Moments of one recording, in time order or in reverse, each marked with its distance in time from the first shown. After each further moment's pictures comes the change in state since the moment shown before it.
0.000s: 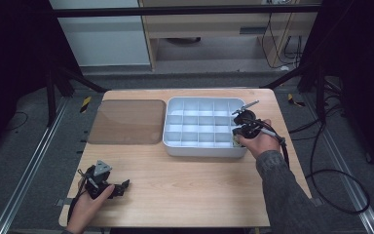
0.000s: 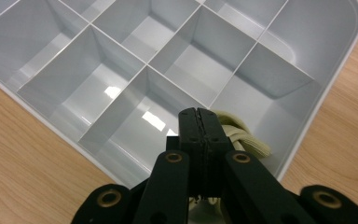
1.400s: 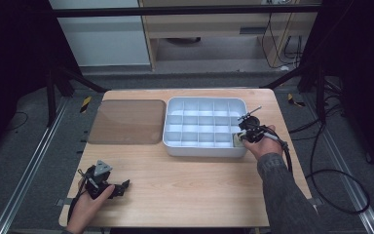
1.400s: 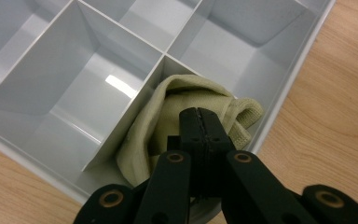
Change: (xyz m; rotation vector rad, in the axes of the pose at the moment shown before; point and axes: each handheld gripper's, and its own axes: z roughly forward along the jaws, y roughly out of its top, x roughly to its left) left arm 0.000 0.000 0.000 0.001 -0.004 0.003; right arm -0.020 -0.024 0.028 0.117 -0.059 0.063
